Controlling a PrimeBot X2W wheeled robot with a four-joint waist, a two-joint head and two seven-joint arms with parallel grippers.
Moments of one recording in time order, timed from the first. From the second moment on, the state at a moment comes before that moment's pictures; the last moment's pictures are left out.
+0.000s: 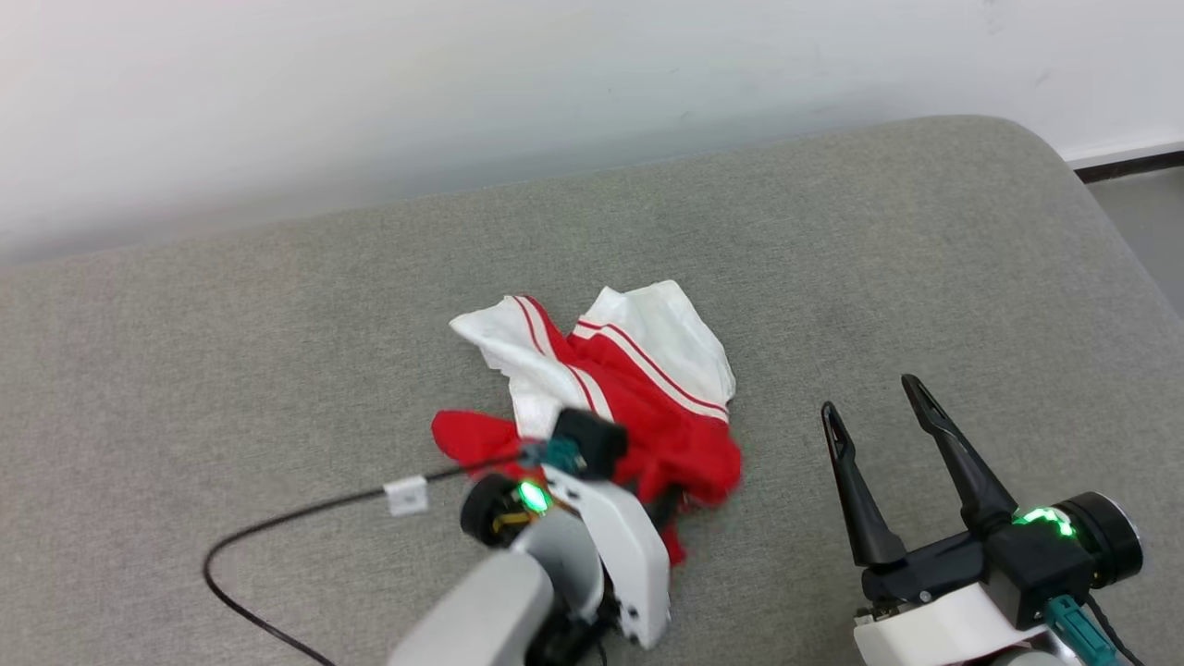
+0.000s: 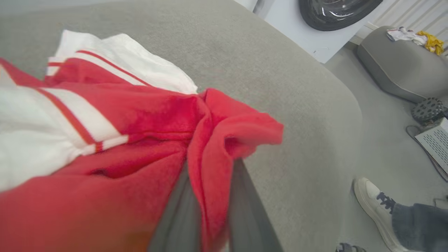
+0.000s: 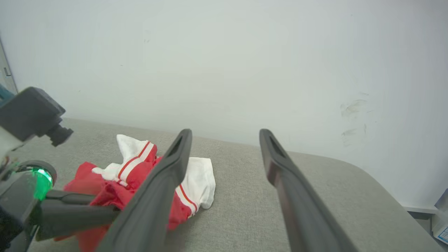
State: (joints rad) left arm -0.46 0.09 -0.70 0.45 -0.62 -0.09 0.11; right arm 0.00 -0.06 0.16 -0.08 -0.04 0.13 -0.26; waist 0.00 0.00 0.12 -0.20
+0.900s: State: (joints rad) left arm -0.28 0.34 -0.44 0.25 -0.59 0.07 -0.26; right arm 0.07 -0.07 0.09 -0.11 -0.03 0.13 -0.26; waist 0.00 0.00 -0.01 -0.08
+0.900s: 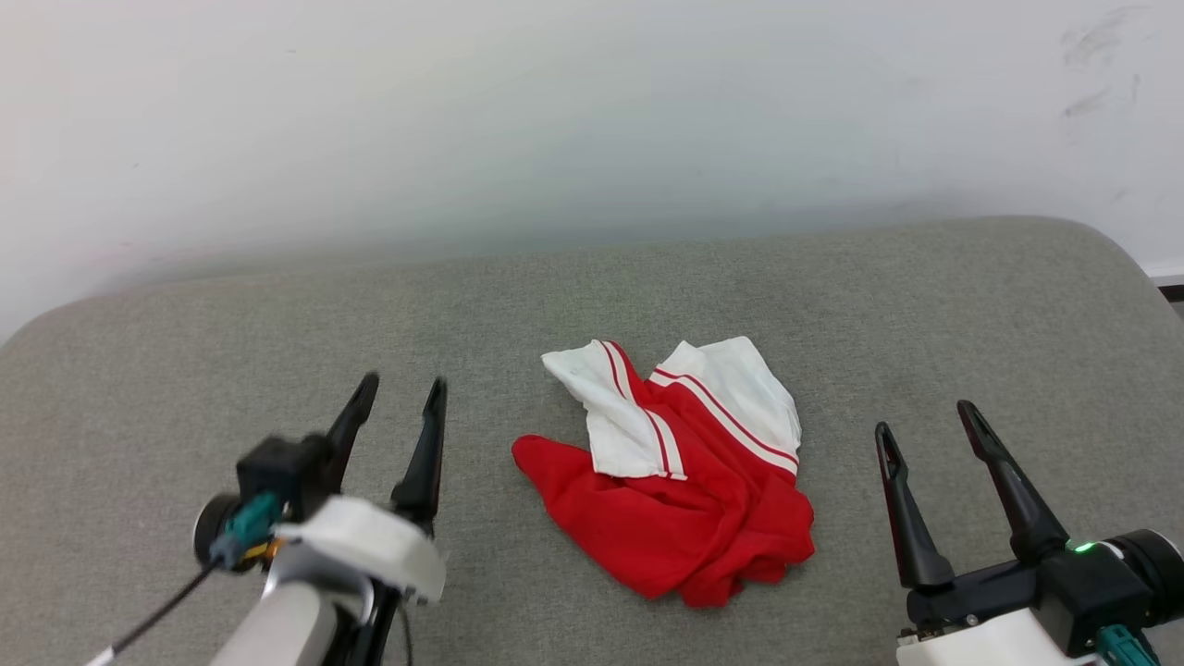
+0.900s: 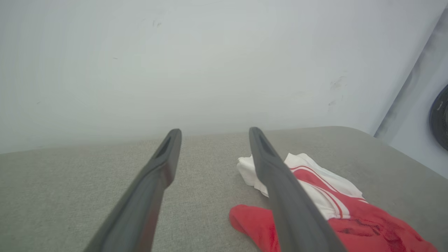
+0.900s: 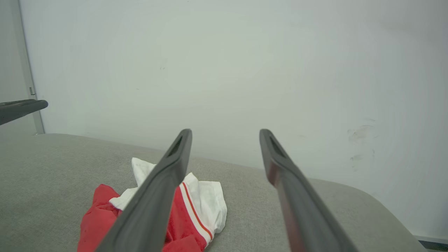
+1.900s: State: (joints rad) left arm 0.03 0.16 -0.19 0.06 -0.32 -0.11 -0.26; right arm 0.08 -0.06 0.07 -0.07 -0.01 0.13 -0.26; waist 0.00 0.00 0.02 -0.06
